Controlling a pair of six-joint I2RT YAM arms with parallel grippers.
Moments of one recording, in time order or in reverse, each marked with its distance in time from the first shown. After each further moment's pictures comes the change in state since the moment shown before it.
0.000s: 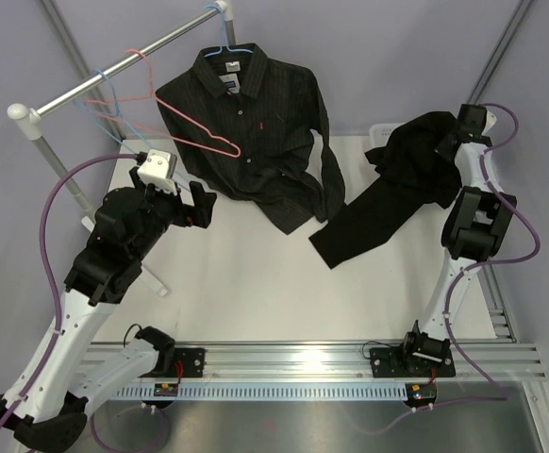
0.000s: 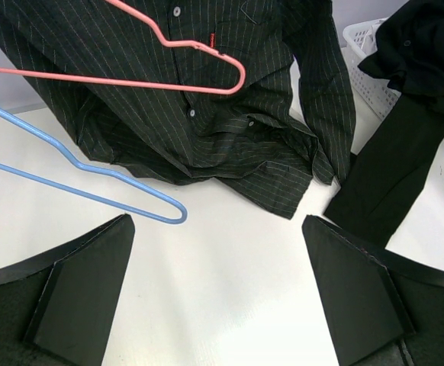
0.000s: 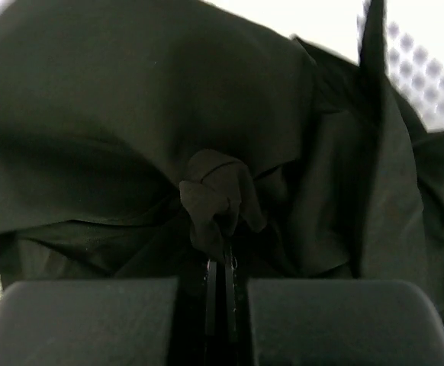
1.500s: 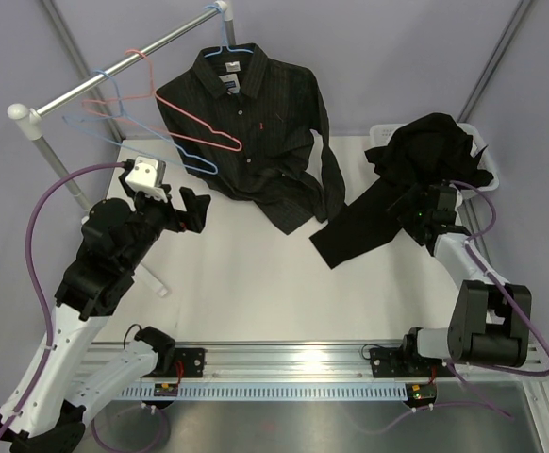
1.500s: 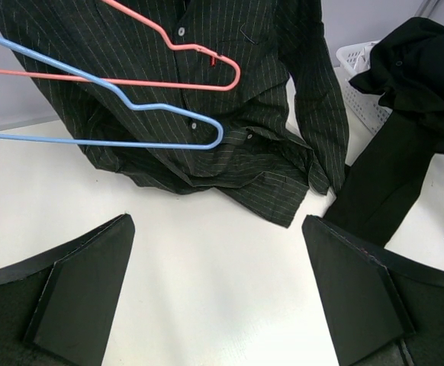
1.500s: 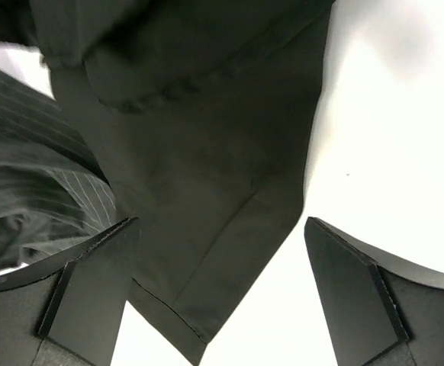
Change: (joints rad) left arm 0.000 -0.073 -0.018 0.005 -0.007 0.000; right arm 0.138 -0.867 -1.183 0.290 -0.227 0.282
